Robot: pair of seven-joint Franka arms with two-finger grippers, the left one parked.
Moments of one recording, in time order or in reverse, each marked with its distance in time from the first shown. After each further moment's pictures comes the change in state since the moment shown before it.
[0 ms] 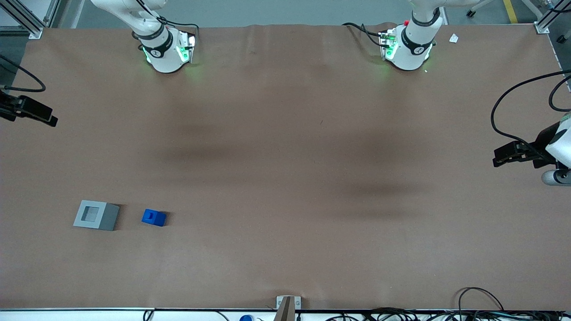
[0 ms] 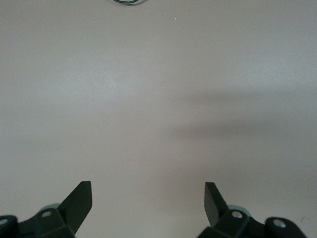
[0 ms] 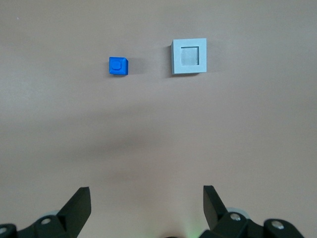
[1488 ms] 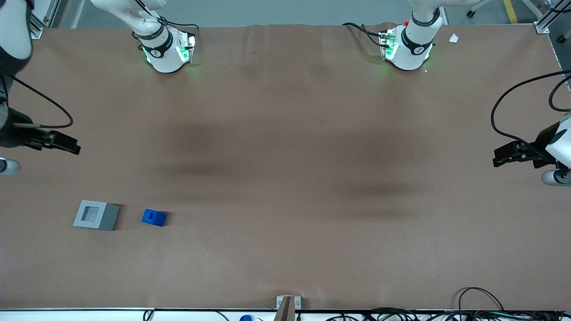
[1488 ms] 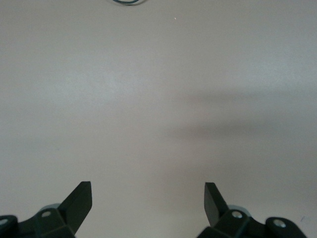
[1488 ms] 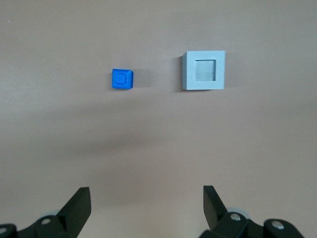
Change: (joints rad) arm 0.021 0.092 0.008 -0.105 0.003 0.195 -0.001
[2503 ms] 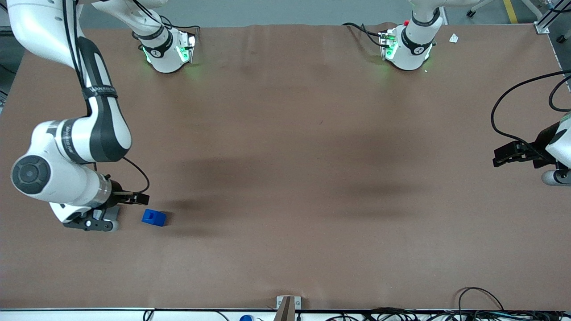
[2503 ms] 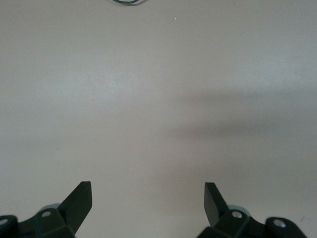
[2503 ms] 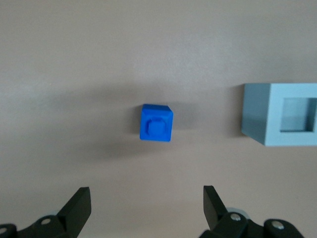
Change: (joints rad) arm 0.093 0.338 0.001 -0.025 0.007 0.377 0.090
